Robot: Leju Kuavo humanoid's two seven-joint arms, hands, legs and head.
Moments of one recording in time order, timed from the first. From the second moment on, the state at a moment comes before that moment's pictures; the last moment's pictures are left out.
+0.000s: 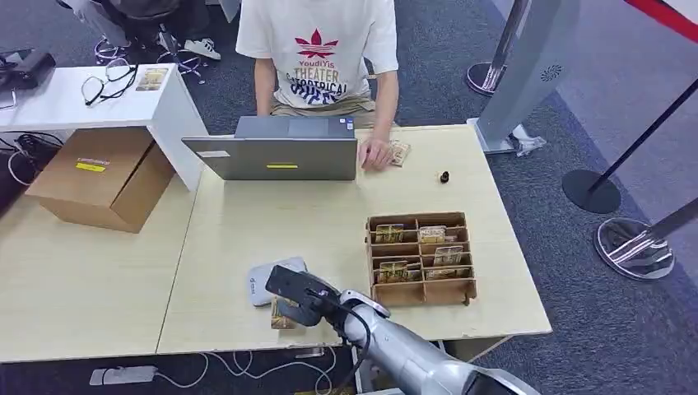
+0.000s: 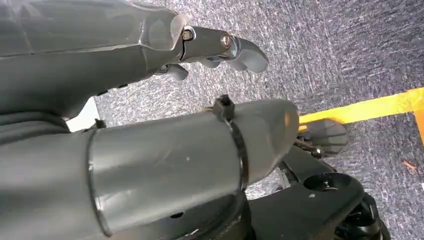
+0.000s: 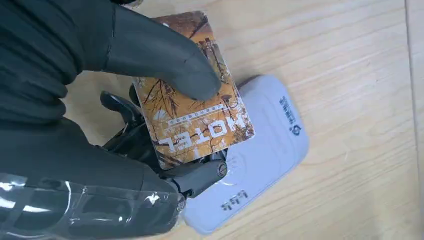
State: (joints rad) left arm -0.04 -0.12 0.44 -0.21 -0.69 0.08 0.02; right arm -0.61 0.23 0.81 -0.41 0.13 0.02 -0.30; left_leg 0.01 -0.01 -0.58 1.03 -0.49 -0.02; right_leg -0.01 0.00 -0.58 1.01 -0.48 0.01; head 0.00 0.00
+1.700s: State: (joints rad) left arm -0.04 -0.12 0.44 -0.20 -0.70 0.08 0.03; right arm -0.63 0.22 0.77 -0.36 0.11 -0.02 -0.24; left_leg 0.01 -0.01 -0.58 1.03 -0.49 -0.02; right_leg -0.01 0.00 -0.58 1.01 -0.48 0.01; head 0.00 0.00
